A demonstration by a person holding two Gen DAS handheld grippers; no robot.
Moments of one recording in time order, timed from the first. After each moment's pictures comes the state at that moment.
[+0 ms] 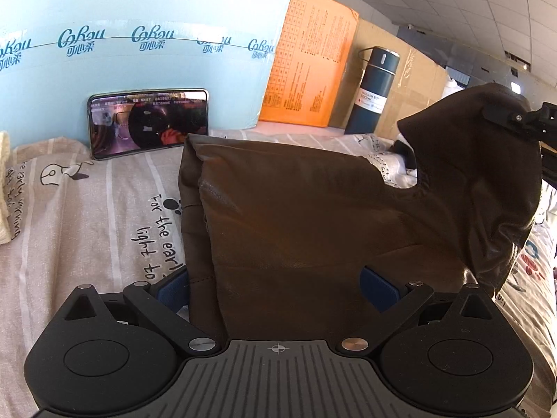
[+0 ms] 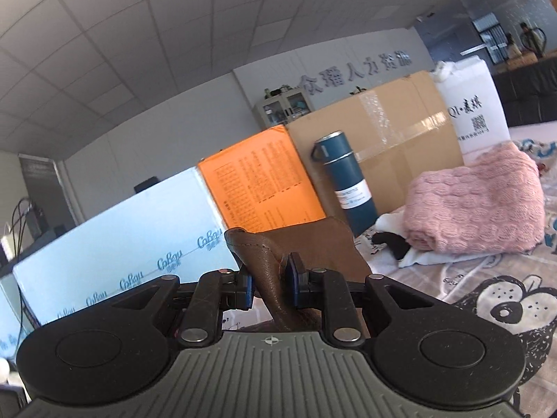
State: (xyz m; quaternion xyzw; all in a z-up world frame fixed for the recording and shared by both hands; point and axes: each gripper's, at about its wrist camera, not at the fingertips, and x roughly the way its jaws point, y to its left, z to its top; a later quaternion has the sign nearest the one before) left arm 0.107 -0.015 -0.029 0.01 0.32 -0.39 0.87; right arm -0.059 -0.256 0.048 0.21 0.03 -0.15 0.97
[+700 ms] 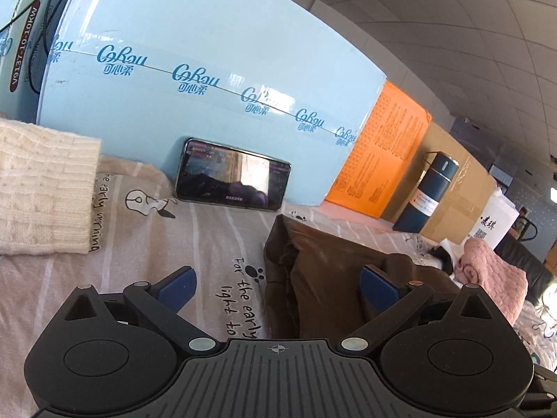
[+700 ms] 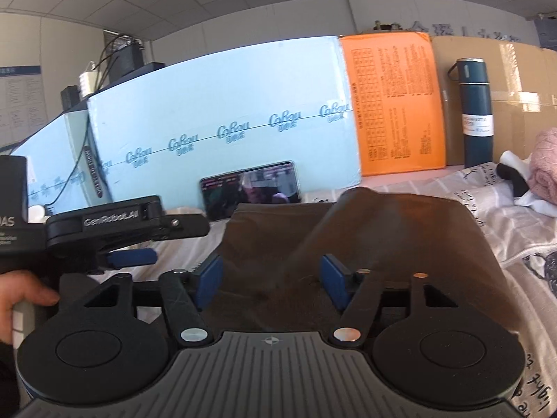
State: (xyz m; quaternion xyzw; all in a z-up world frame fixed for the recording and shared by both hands) left arm 0.130 0.037 -0.012 -0.14 0.26 -0.30 0.91; right arm -0.017 -0.153 -0.013 0.11 0.17 0.03 0.98
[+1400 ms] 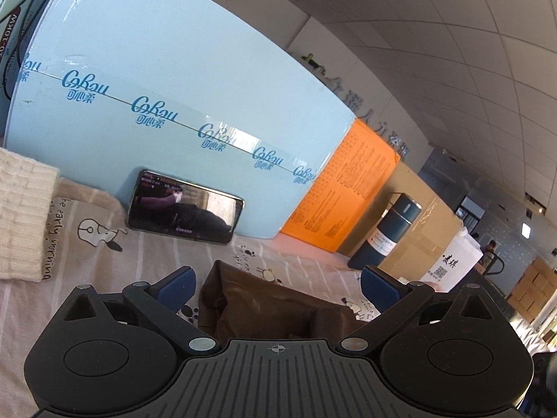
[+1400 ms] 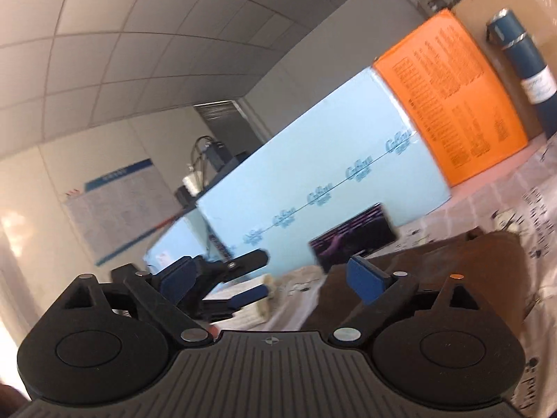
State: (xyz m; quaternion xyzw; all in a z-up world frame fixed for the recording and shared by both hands) left arm 0.136 0.019 0.036 -0.21 0.25 -0.32 0.89; right arm -0.033 -0.284 0.027 0.32 0.11 0.30 0.89
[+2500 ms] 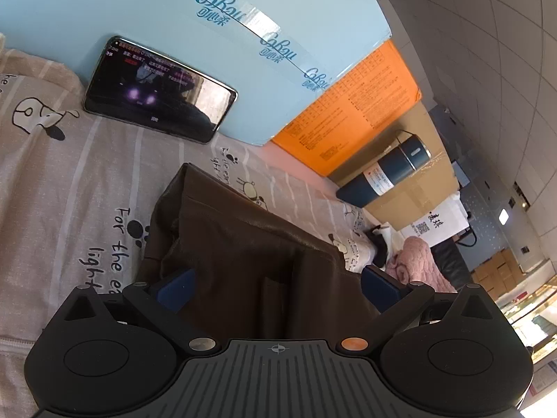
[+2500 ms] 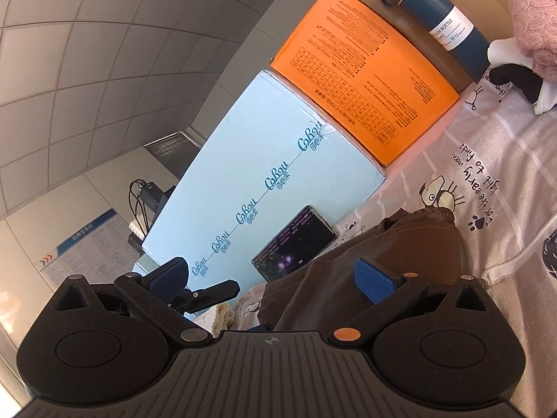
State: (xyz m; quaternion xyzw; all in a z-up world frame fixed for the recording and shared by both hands) left arm 0.174 -0.025 -0.013 -0.24 0.41 -0.37 0.80; right arm -0.001 -0.336 -0.016 0.41 0.11 0.18 0.88
